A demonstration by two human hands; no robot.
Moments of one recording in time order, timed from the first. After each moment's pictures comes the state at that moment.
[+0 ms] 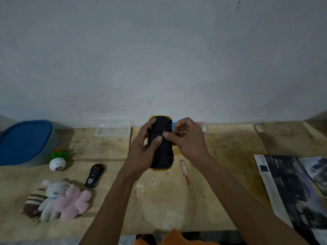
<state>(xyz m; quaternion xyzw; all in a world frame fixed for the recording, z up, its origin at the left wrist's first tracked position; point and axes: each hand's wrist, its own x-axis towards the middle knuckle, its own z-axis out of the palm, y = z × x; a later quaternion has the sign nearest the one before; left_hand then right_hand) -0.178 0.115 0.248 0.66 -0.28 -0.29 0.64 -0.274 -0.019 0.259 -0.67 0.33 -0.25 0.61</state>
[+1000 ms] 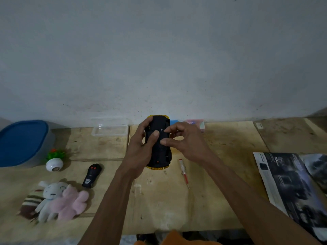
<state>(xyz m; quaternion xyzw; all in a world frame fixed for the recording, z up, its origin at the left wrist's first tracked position) -0.178 0.097 0.247 0.66 -0.23 -0.30 0.65 -0.281 -0.044 0.252 -0.79 0.25 -0.17 0.53</state>
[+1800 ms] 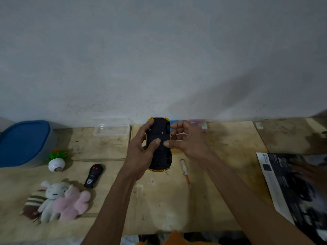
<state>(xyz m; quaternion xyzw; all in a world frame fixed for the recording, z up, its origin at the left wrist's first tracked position) -0.174 0.100 0.232 0.67 -0.25 -0.28 0.64 -0.278 -0.040 0.256 -0.66 0.31 -0.15 0.67</state>
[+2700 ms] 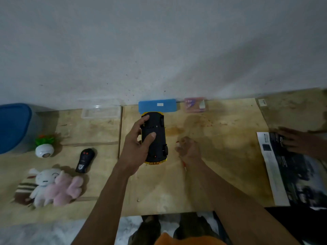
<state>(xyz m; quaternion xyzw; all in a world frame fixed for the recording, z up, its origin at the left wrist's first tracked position) -0.181 0.091 0.181 0.69 -0.20 -0.34 0.61 -0.302 -0.063 0.041 -0.68 0.51 0.00 0.53</state>
